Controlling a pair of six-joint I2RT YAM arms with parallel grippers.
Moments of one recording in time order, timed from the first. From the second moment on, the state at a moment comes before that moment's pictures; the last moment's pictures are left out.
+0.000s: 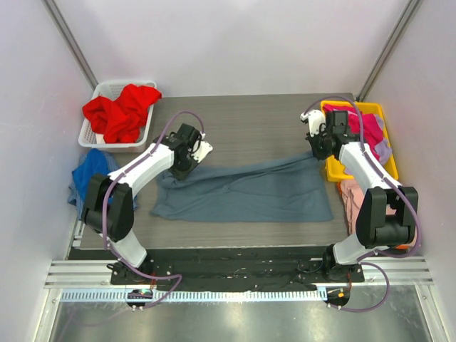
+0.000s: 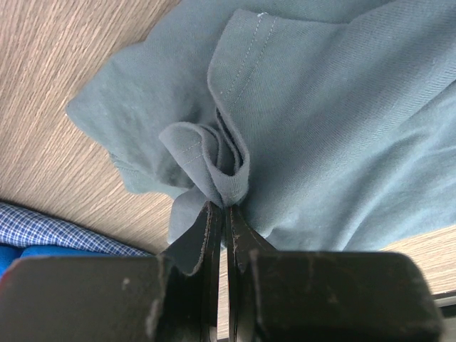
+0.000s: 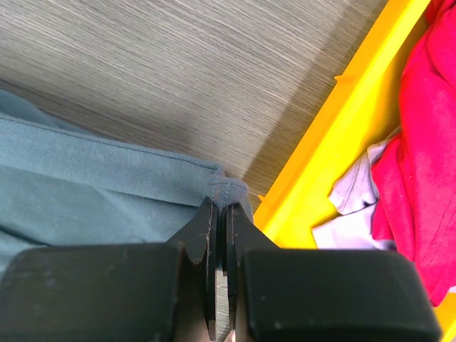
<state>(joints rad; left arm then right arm) -0.44 1.68 1.27 -0.85 -0.14 0.37 0.02 1.53 1.16 -0.52 -0.09 -0.47</state>
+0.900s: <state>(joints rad) -0.44 1.69 1.24 -0.84 -0.14 0.37 0.02 1.48 0.90 -0.49 -0.08 -0.49</state>
